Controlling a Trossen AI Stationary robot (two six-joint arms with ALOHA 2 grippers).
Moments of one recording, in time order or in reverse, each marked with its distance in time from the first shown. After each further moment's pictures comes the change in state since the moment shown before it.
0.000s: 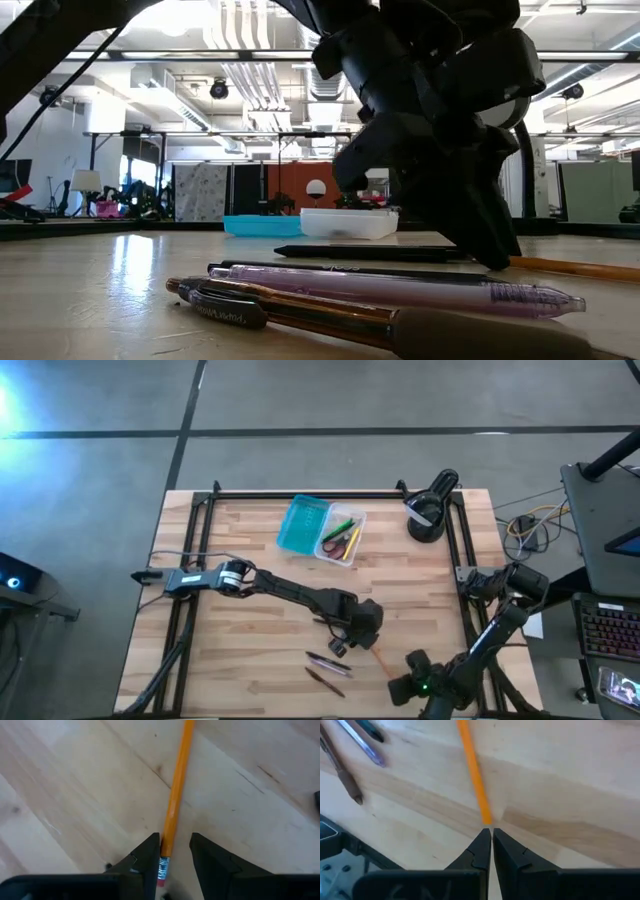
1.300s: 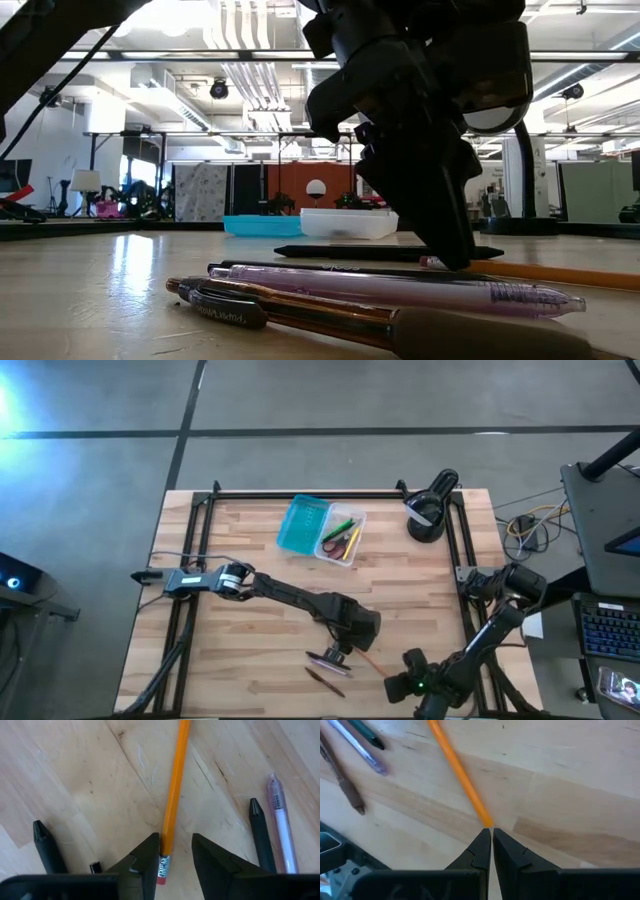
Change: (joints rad) left arm -0.029 -0.001 0.063 -0.180 0.065 -0.293; right arm -0.032 0.019 -0.021 0.071 0.011 0.000
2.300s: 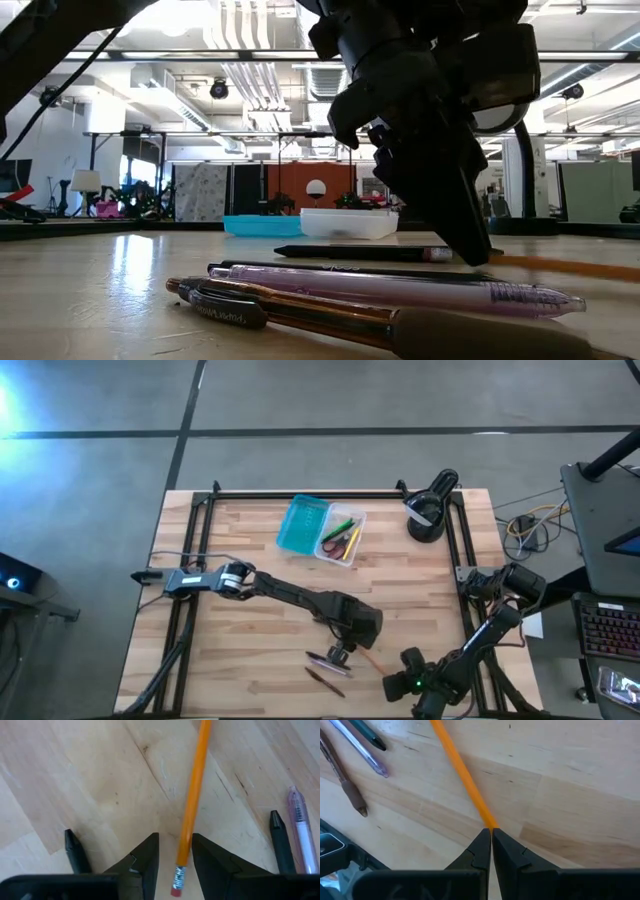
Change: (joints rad) left arm 0.012 0.000 0.009 0.039 -0.044 0.003; right arm -0.012 0.004 -0.038 0.074 0.000 -0.019
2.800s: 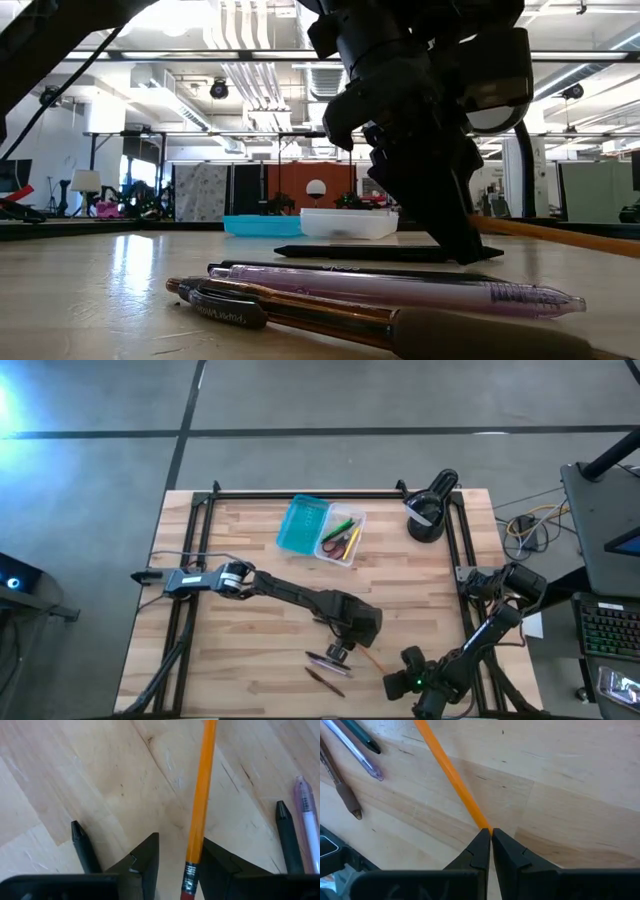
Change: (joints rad) left arm 0.006 -0.003 0.004 -0.028 -0.017 0.026; right arm 0.000 -0.002 -0.018 0.001 -0.006 -0.004
